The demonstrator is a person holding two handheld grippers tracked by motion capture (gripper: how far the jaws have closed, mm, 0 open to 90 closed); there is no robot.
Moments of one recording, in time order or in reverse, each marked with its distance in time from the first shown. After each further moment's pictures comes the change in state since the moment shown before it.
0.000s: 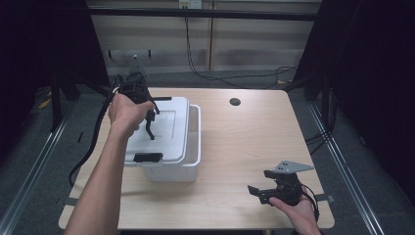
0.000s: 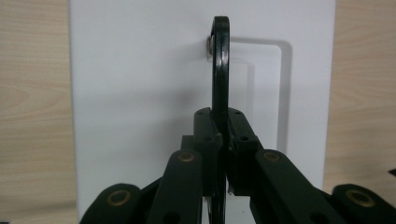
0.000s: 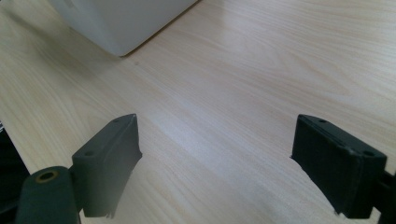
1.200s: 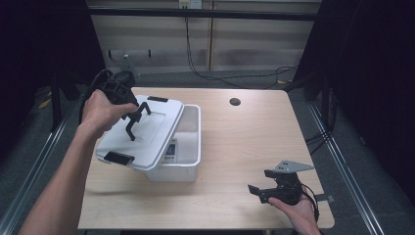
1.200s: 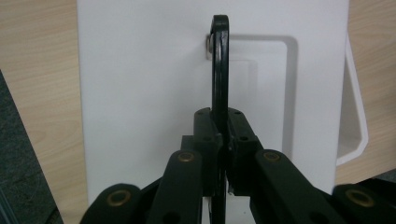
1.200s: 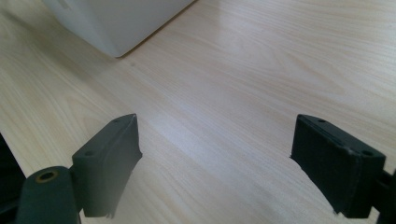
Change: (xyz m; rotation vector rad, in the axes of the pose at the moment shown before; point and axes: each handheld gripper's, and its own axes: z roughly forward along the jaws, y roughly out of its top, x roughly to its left) left arm 0.028 -0.004 -0.019 0.033 0.006 0.304; right arm -0.001 0.000 0.000 0.000 -0.010 0.011
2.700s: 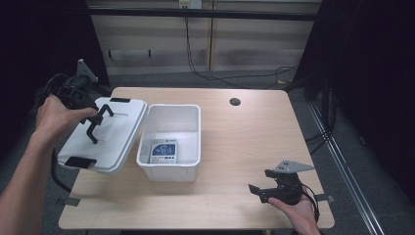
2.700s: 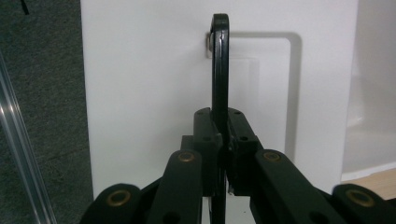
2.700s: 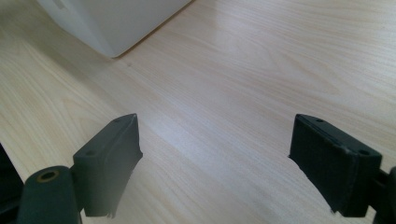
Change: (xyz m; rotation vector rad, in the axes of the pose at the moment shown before) left arm 0.087 -0.035 -0.017 -0.013 0.078 -0.064; right arm 0.000 0.000 -0.001 -0.003 -0.013 -0.003
